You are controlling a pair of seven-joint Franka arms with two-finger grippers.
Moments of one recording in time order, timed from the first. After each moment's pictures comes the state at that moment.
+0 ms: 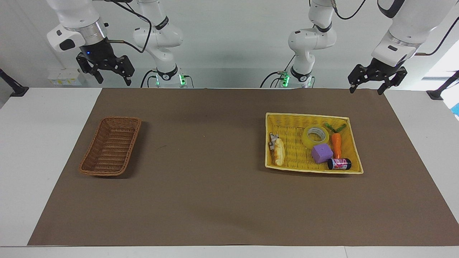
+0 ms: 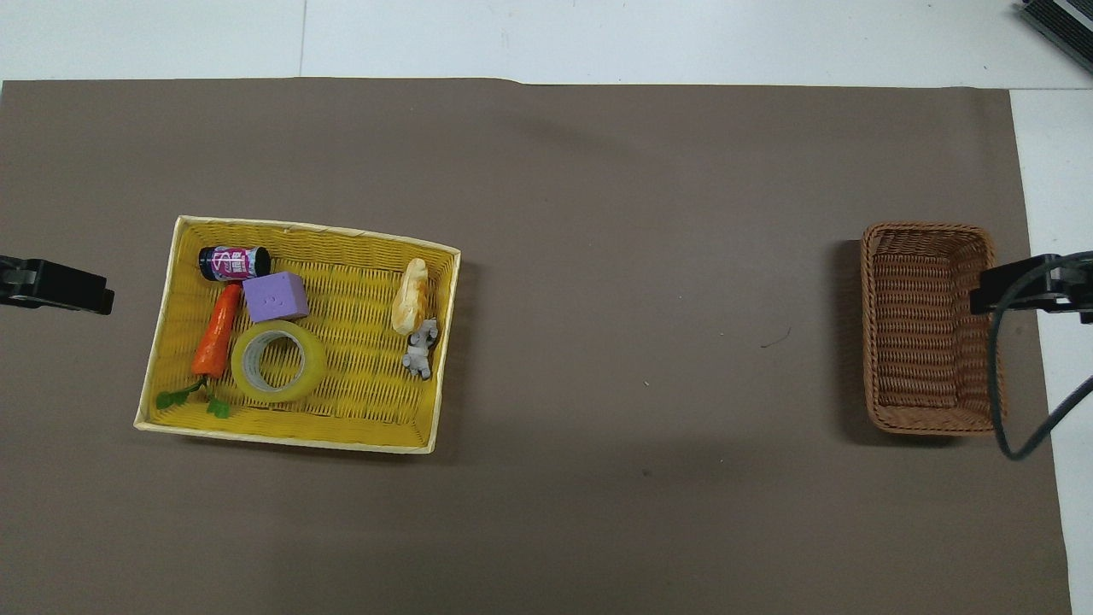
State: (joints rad) left arm 0.09 -0.04 -0.14 -1.55 0.00 1.50 0.10; right arm 0.08 -0.05 -0.08 -1.52 -0.02 1.45 0.10
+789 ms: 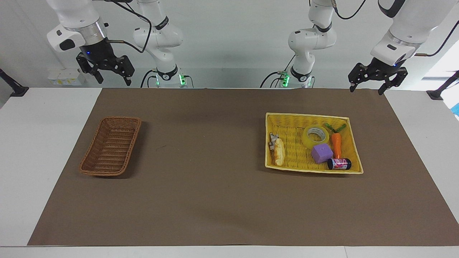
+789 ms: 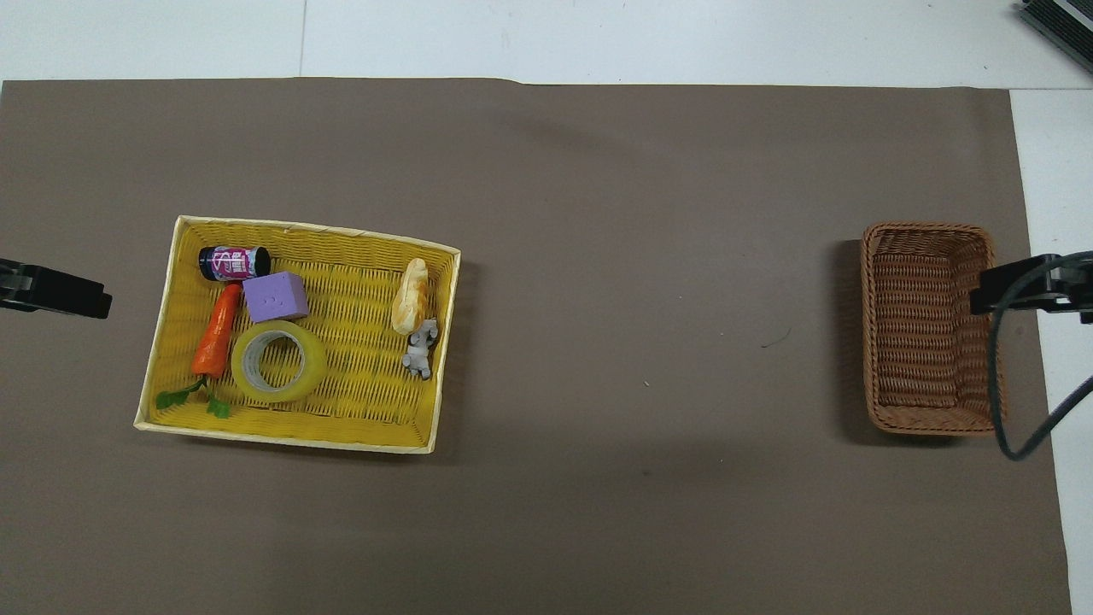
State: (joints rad) left arm 0.09 -0.04 -0.14 -1.55 0.00 1.50 0.16; right arm 0.08 -0.05 -0.08 -1.52 -0.02 1.45 0.10
